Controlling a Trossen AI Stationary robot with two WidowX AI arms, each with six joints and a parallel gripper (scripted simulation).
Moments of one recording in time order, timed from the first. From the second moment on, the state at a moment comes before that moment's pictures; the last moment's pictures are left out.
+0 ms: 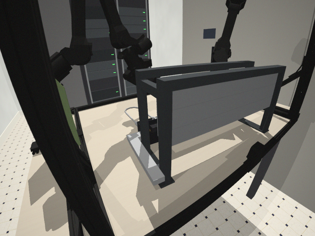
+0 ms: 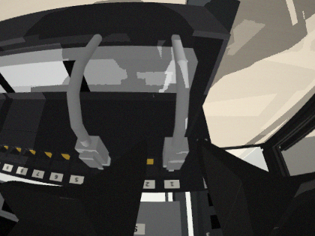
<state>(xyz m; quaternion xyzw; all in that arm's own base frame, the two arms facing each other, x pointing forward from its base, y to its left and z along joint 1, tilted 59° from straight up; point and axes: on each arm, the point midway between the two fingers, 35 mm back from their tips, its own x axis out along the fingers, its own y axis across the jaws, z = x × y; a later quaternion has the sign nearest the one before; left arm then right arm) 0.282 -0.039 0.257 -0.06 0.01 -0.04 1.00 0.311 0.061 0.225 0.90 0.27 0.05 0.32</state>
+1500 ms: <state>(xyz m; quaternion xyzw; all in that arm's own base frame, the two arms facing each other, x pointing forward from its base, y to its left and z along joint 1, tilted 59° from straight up) 0.282 -0.039 0.257 -0.06 0.01 -0.04 1.00 0.246 -0.003 0.204 0.91 0.27 0.04 0.32</state>
